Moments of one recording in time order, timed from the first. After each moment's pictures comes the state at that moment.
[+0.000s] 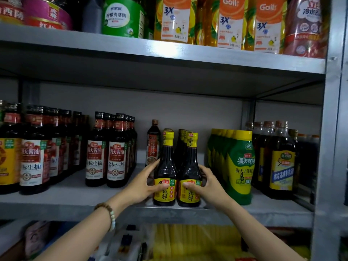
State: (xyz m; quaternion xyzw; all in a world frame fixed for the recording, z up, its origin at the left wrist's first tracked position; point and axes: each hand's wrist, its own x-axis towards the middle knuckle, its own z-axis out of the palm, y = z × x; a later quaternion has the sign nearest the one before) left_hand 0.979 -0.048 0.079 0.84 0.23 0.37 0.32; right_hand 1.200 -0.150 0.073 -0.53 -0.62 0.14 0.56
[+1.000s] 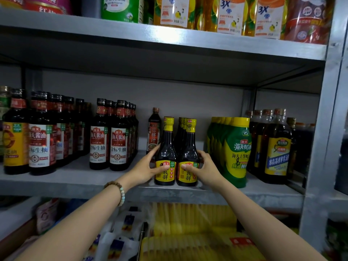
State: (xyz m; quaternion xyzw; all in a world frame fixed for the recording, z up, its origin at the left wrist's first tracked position) left_hand 0.989 -0.051 0.077 0.82 0.24 0.37 0.36; right_hand 1.199 -0.148 0.077 -0.60 -0.59 0.10 0.53
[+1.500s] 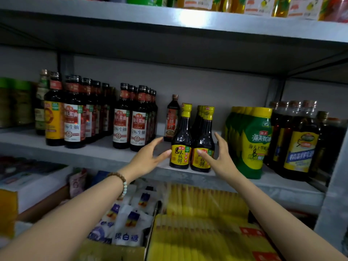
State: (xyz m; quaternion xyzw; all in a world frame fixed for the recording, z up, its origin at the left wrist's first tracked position) left_hand 0.946 -0.089 0.062 0.81 0.35 0.41 0.22; right_hand 1.178 -0.181 0.078 -0.58 -0.63 0.04 0.52
